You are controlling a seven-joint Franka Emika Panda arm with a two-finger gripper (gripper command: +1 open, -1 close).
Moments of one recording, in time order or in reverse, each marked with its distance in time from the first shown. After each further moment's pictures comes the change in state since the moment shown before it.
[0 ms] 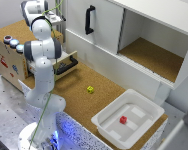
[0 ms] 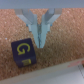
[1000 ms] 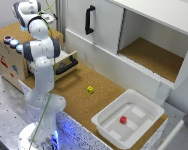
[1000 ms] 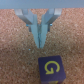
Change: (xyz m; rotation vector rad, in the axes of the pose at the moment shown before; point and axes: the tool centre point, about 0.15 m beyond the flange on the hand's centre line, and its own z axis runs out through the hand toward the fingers) arm 0.026 -0.048 0.006 0.001 0.010 -0.129
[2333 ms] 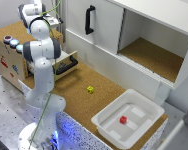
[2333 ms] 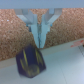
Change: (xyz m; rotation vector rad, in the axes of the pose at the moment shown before) arm -0.072 0.035 0.013 0.003 -0.106 0.195
